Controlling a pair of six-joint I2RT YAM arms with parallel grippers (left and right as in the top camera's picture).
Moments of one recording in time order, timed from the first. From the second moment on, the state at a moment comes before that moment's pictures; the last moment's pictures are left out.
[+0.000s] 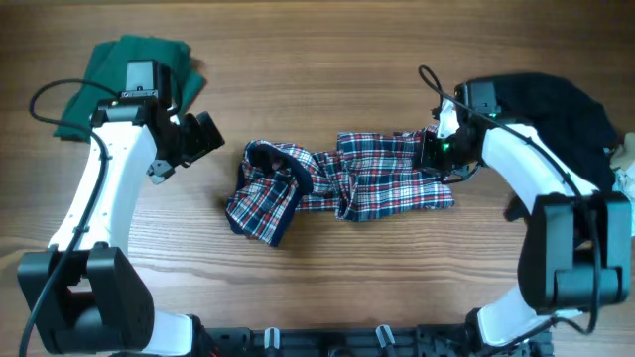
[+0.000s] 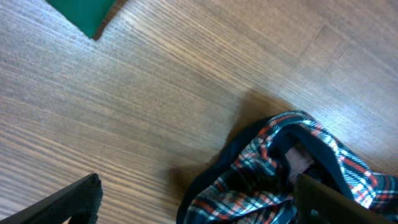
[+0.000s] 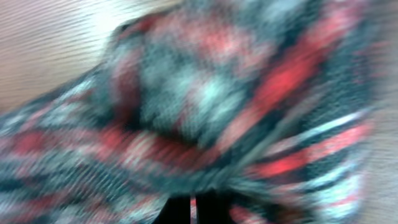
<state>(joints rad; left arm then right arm) 0.03 1.64 1.27 -0.98 0.08 -0.50 0.04 1.78 1.09 -0.69 -0.36 0.22</state>
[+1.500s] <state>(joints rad) -0.25 1.63 1.10 -0.31 0.40 -0.59 0.24 1.72 0.93 -0.53 -0.47 0.22</state>
